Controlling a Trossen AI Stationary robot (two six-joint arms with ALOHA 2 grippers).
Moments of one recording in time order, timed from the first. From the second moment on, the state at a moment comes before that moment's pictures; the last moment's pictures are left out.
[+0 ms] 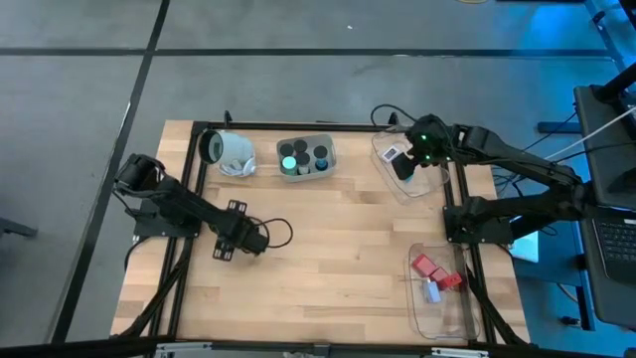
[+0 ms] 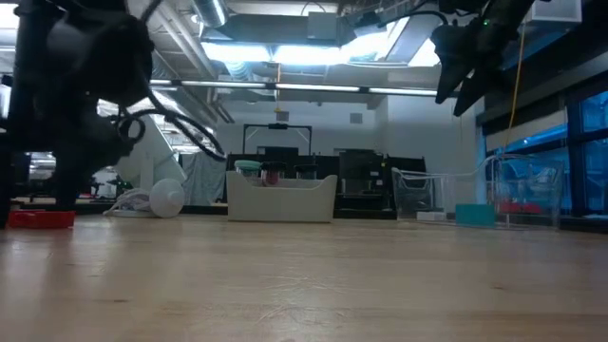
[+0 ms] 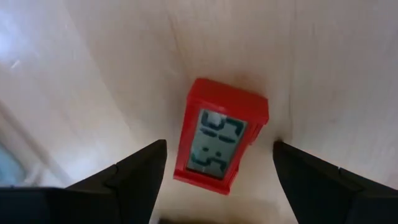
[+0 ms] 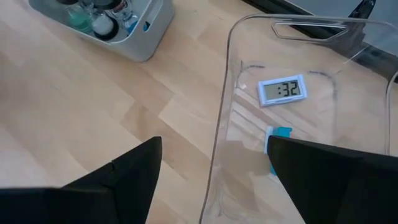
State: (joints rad) left arm -0.35 1.59 0.75 -1.03 -0.17 -0.22; right arm -0.45 1.08 1.05 -0.97 0.09 0.46
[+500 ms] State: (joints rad) left arm -0.25 1.57 0.72 -0.97 -0.03 -0.18; right arm -0.43 1.08 1.05 -0.97 0.09 0.46
